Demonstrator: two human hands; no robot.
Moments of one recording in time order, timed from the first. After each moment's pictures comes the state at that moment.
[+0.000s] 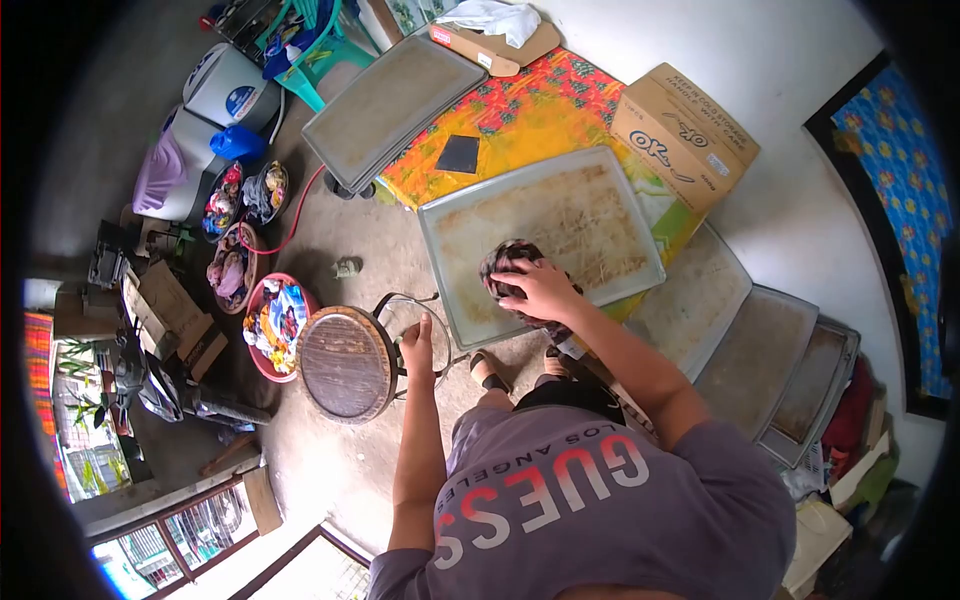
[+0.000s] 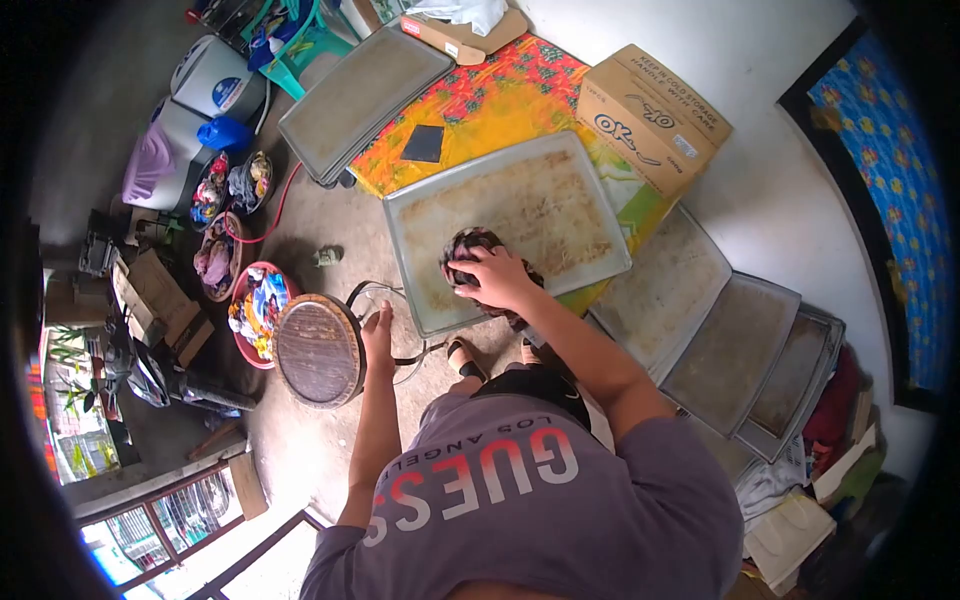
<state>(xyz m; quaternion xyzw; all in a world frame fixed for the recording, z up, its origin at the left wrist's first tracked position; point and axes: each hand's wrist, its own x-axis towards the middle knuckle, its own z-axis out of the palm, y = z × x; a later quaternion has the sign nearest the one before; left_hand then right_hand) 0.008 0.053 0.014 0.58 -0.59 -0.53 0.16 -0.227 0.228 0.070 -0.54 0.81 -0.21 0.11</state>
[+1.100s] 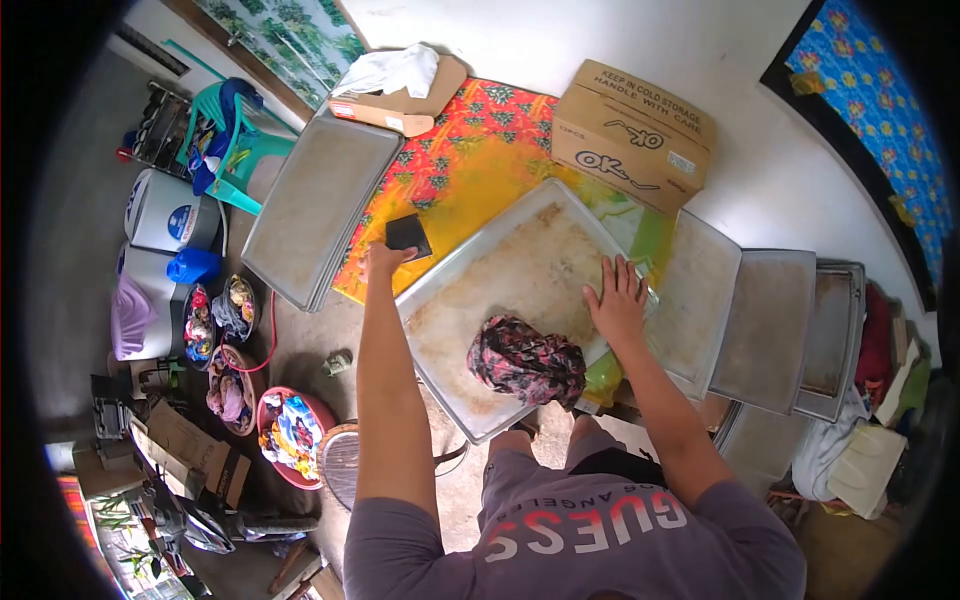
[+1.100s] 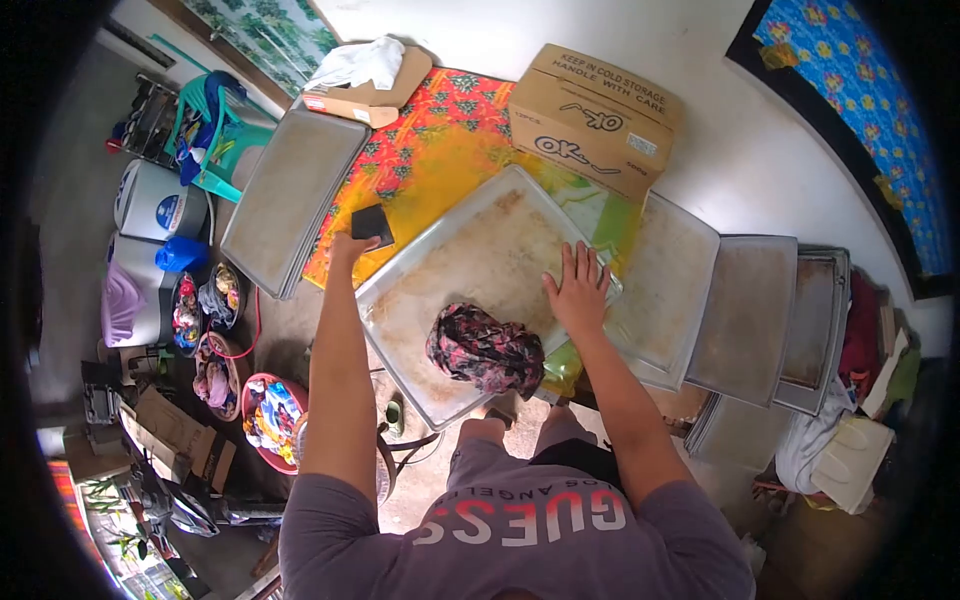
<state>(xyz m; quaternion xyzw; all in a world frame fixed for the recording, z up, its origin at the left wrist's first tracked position) -0.350 -0.139 0.016 0.48 -0.84 -0.15 -0.18 -0.313 0.310 -0.015 -0.10 0.99 -0.10 -0.04</state>
